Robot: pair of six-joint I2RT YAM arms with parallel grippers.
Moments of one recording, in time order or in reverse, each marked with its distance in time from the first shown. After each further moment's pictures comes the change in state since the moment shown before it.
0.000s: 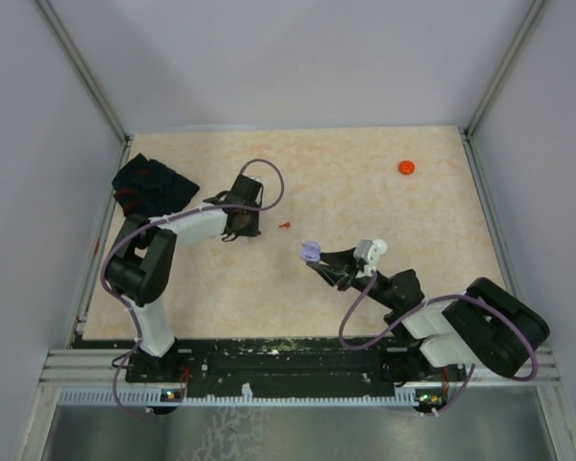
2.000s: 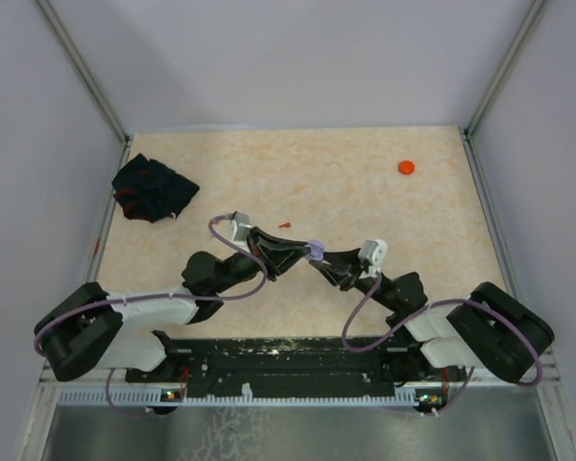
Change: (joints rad) left arm -0.370 -0.560 -0.757 1.529 0.439 -0.172; right arm 0.000 -0.029 -0.021 0.009 0.033 0.011
